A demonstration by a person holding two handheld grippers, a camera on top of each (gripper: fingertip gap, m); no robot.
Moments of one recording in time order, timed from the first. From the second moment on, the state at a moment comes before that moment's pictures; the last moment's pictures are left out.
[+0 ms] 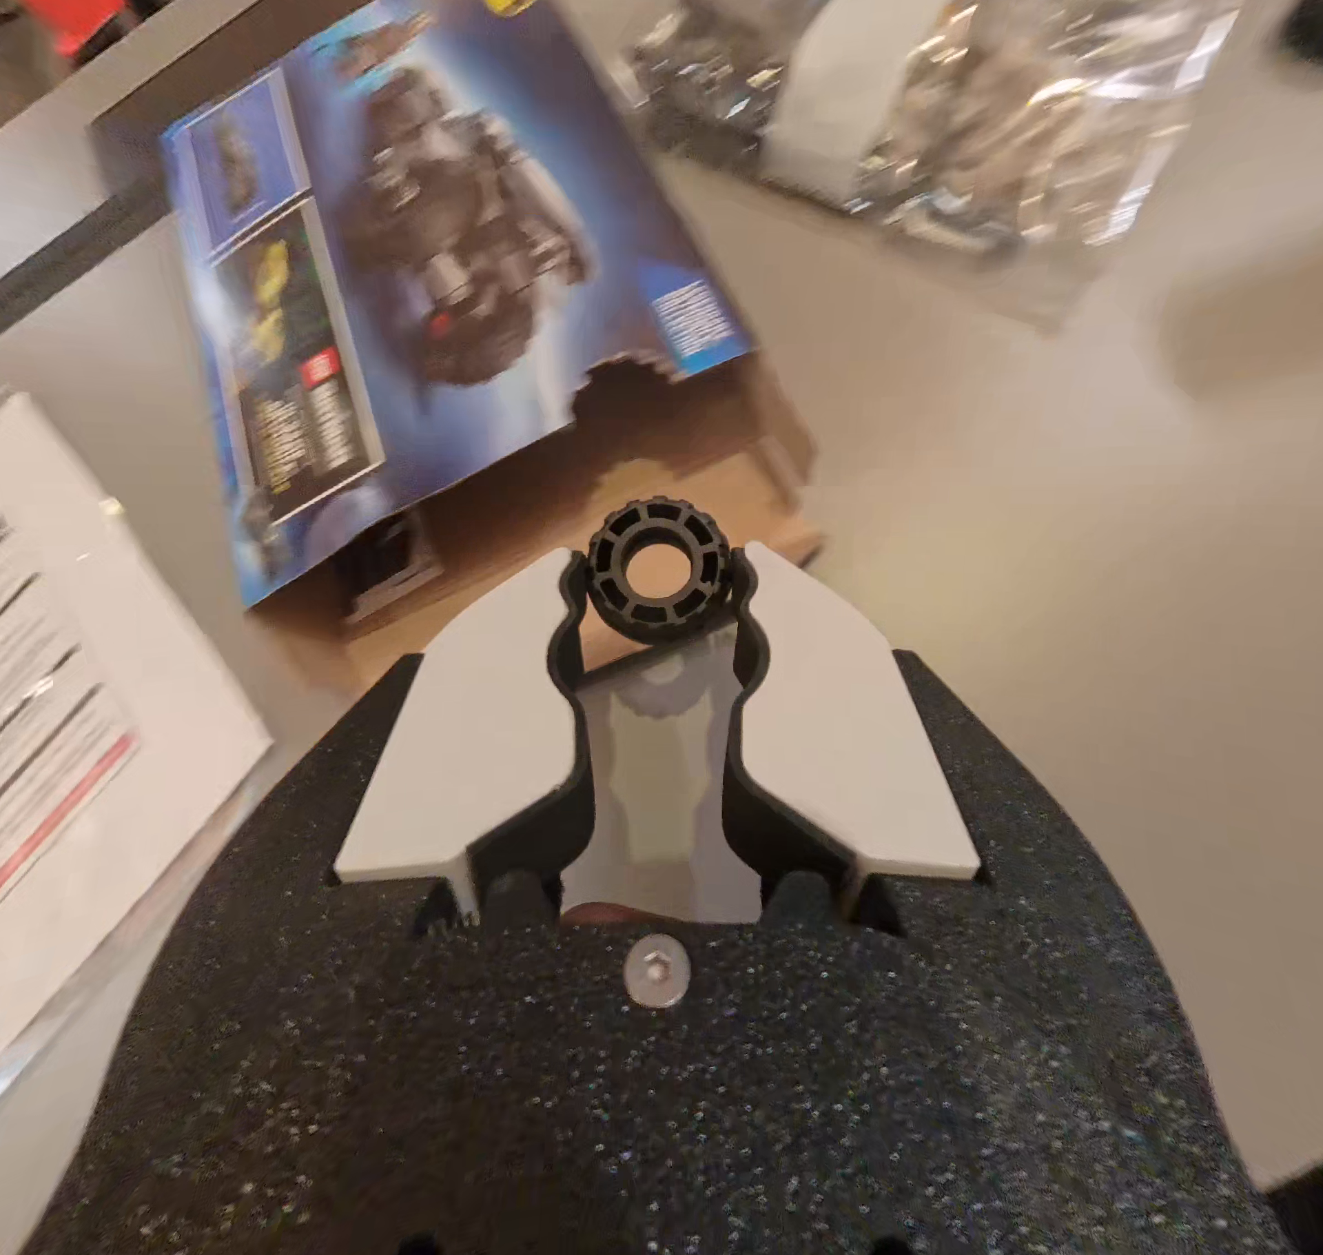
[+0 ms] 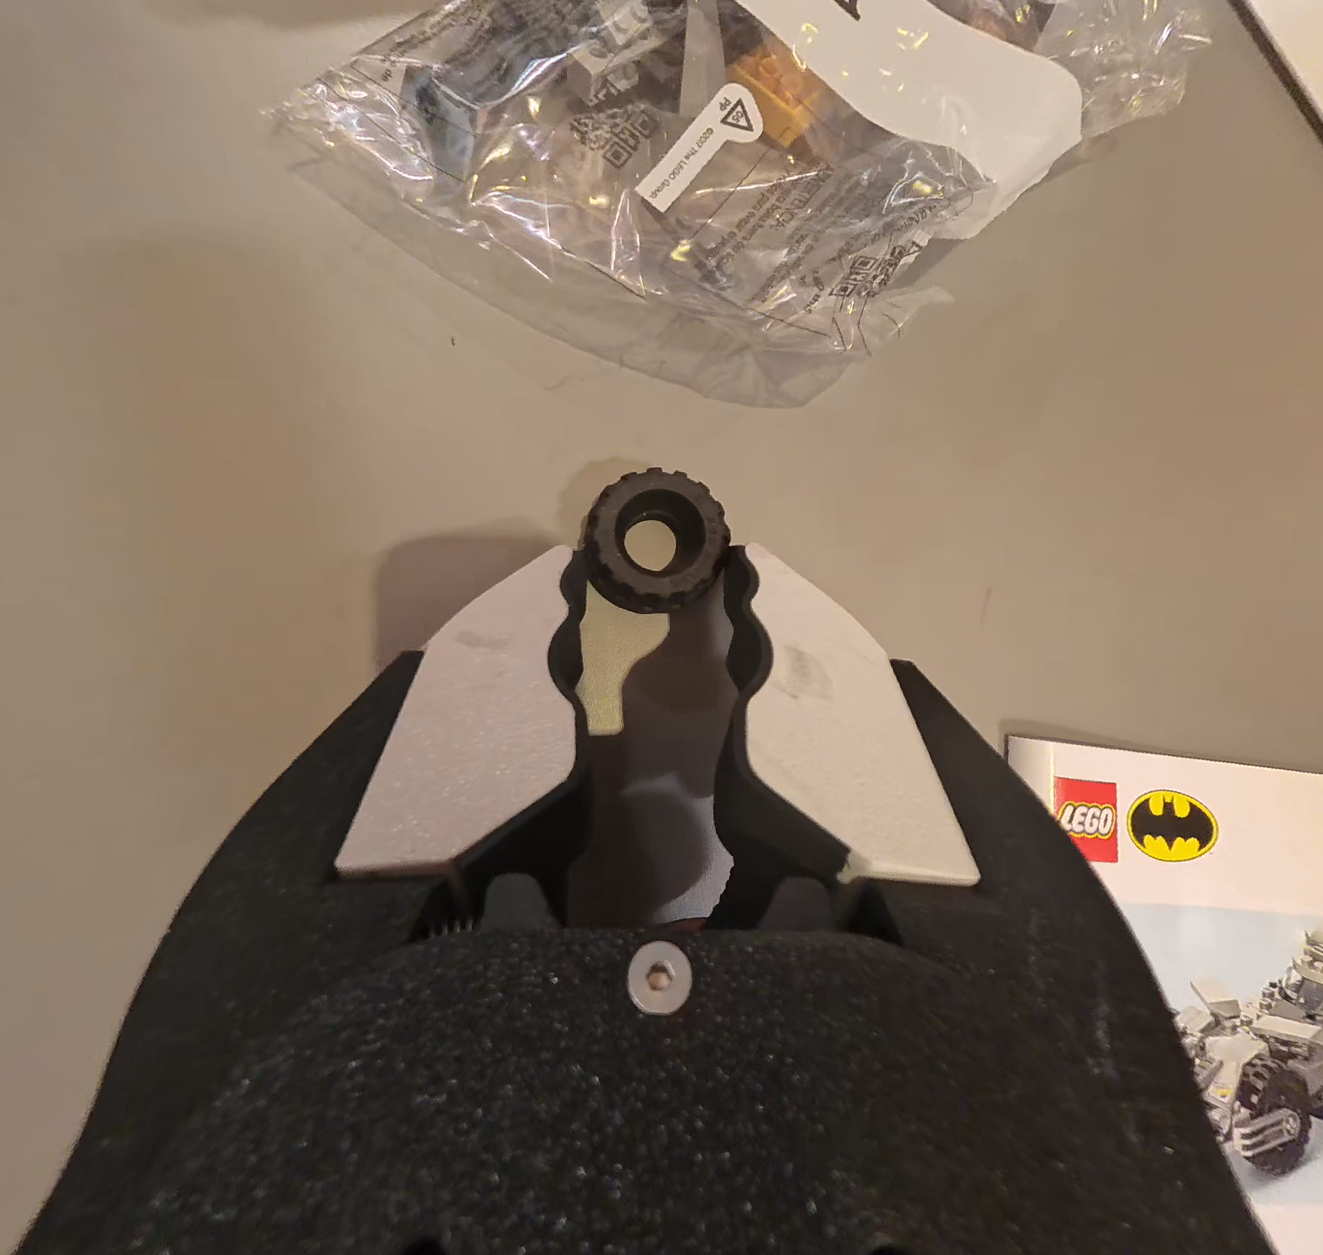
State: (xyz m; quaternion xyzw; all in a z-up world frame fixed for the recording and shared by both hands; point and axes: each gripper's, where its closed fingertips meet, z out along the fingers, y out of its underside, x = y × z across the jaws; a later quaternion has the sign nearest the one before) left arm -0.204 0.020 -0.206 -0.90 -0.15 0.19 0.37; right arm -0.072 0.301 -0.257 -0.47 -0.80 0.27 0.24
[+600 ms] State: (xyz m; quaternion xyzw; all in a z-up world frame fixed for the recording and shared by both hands) left arm -0.262 0.017 -0.239 -0.90 -0.19 0.21 0.33; right arm -0.071 0.299 -0.257 -0.47 -0.80 0.27 0.25
